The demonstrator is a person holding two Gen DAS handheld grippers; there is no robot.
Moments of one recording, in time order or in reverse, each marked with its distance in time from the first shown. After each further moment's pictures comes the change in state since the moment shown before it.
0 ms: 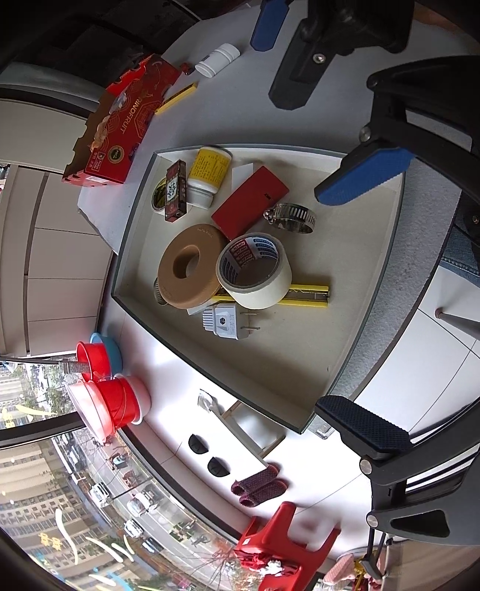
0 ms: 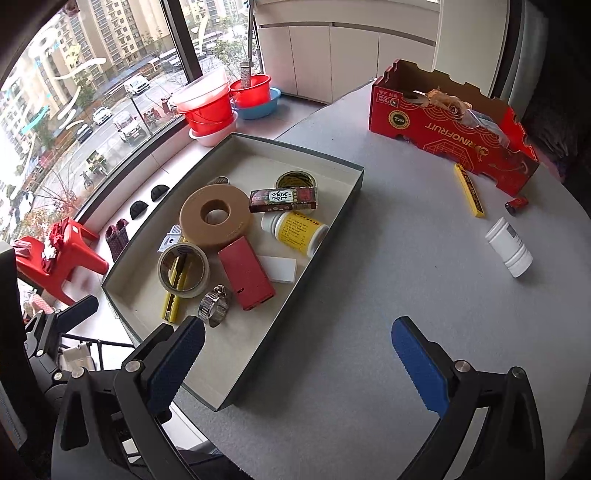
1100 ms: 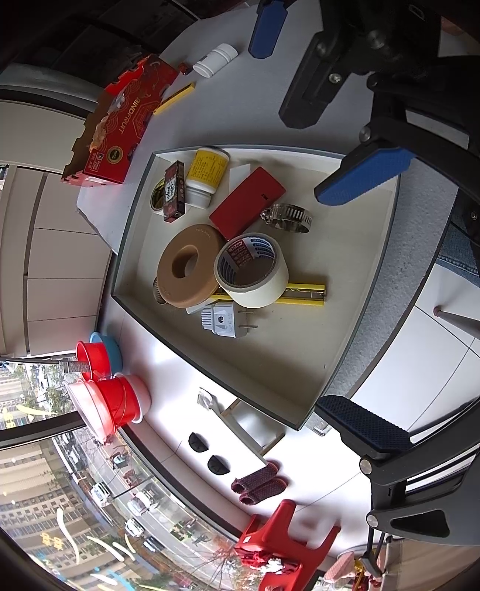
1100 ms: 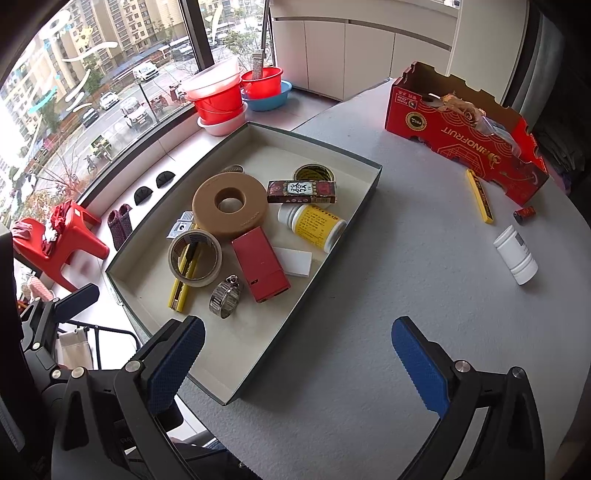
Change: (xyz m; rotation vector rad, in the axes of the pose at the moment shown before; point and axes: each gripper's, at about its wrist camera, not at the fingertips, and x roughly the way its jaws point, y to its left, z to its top) left arm -0.003 0.000 0.000 0.005 0.004 0.007; right arm 0.004 0.016 0.001 -0.046 0.020 0.002
